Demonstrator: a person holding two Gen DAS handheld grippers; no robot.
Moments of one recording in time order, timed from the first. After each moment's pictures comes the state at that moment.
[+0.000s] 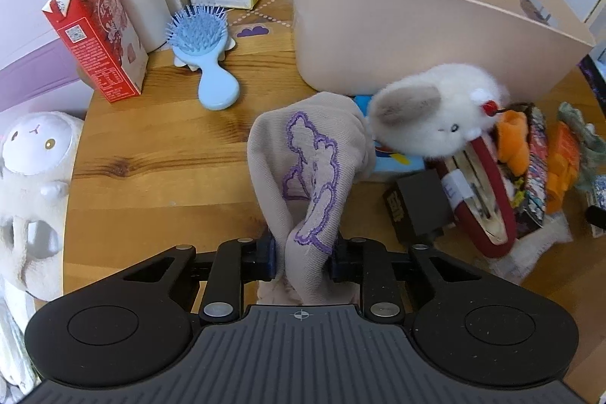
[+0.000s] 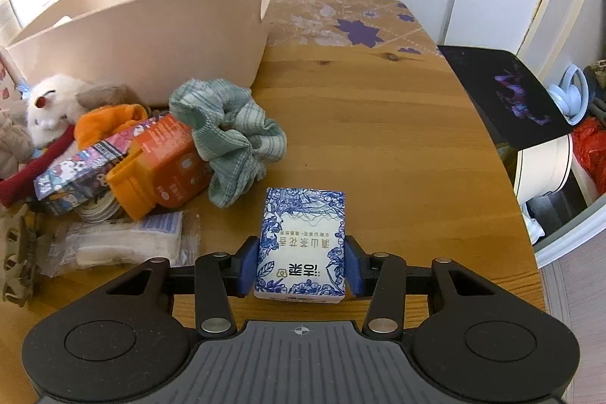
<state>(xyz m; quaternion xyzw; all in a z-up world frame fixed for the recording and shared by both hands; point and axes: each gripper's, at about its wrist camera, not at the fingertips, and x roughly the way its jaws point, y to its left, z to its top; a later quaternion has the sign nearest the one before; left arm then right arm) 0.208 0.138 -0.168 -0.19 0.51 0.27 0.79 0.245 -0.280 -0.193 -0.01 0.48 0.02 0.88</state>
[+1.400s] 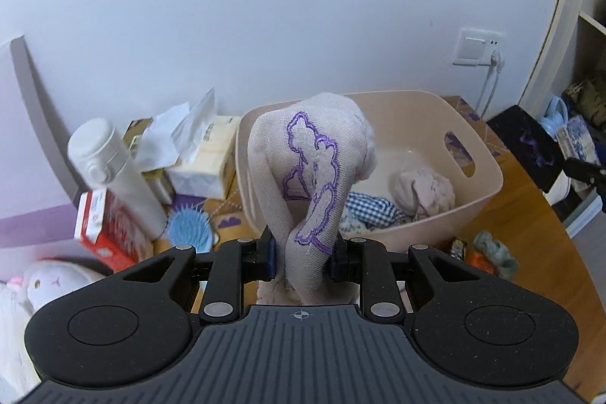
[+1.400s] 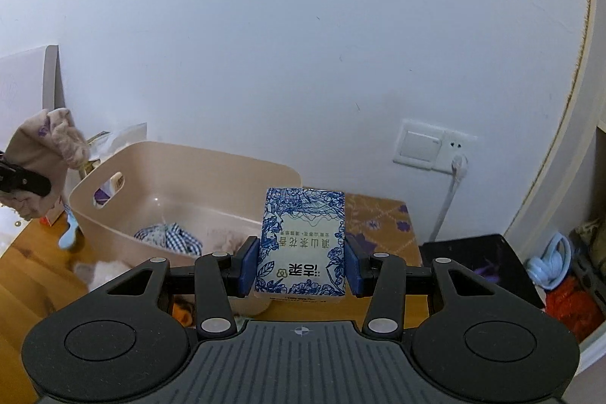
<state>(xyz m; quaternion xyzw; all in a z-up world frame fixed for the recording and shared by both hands) 0.254 0.140 -0.032 -0.10 0.39 0.24 0.88 0.273 -0.265 -0.041 -0.07 0.29 0.07 0.95</state>
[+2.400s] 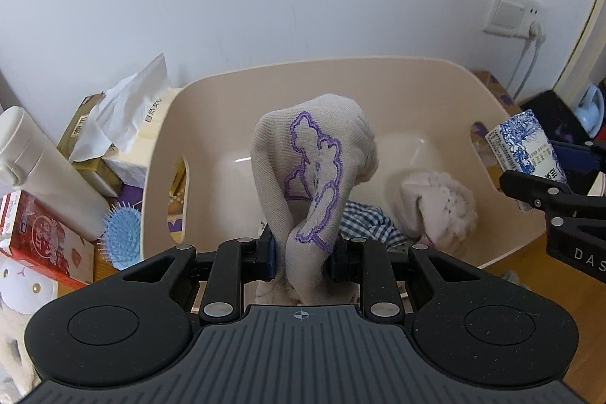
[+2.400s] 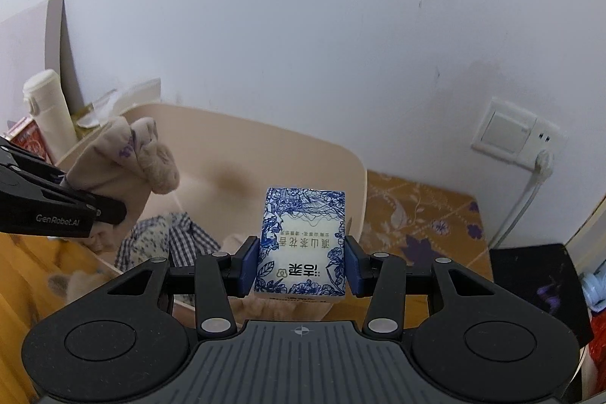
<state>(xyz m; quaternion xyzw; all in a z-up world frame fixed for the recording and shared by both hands) 0.358 0.140 -0.101 -0.12 0.45 0.27 0.84 0.385 -0.223 -0.098 -0.09 0.36 0.13 0.92</state>
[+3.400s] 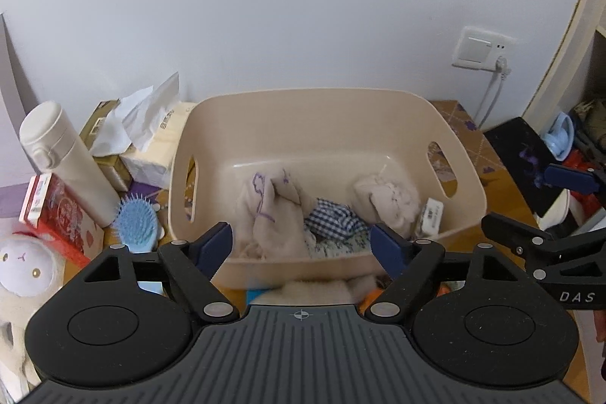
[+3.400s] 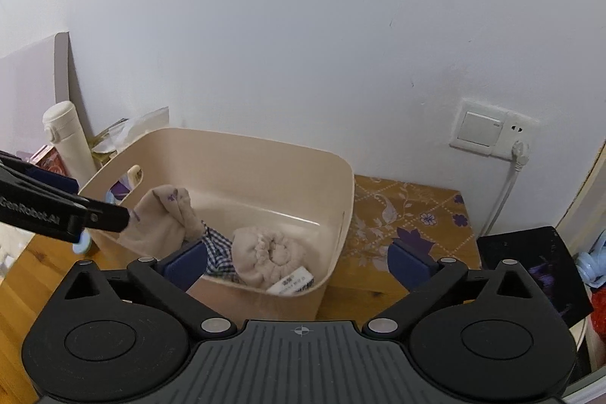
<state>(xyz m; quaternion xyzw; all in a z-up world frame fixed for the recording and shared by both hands) 0.303 0.112 -0.052 -0.15 0.40 0.26 0.87 0.332 -0.241 -0.070 -0.06 0.33 0.12 0.93</state>
